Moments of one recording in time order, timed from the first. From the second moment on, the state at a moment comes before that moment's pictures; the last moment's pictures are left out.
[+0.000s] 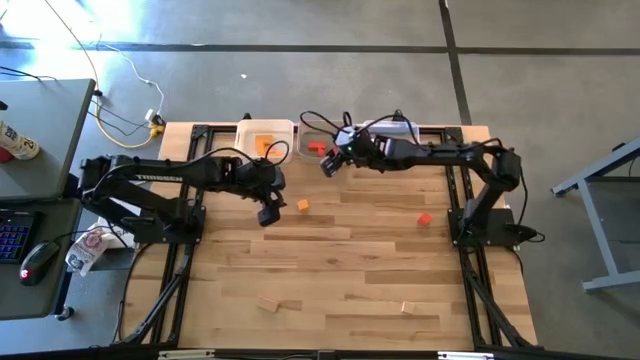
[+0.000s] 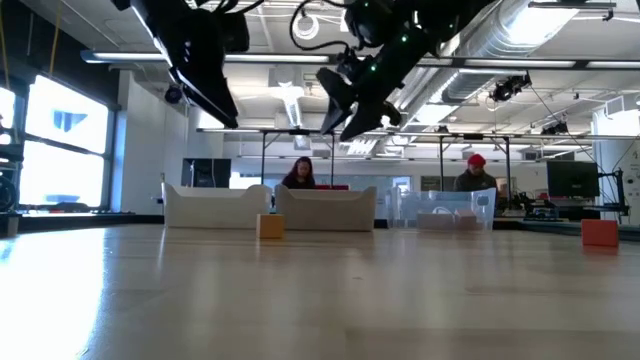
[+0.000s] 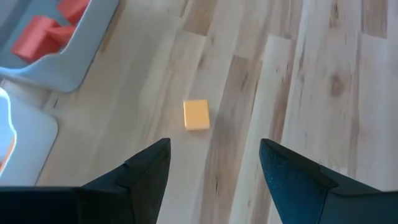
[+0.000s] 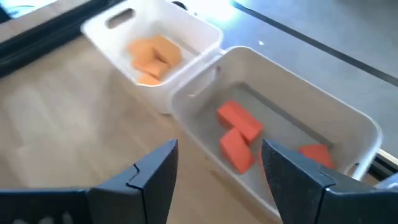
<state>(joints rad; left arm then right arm) 0.23 1.25 0.93 -0.61 -0.07 -0.13 -0.30 1.72 1.26 -0.21 0.32 0.34</state>
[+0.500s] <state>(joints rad) 0.21 1.40 0.93 -0.48 -0.09 0.01 -0.21 1.71 1.26 -0.25 0.35 0.34</state>
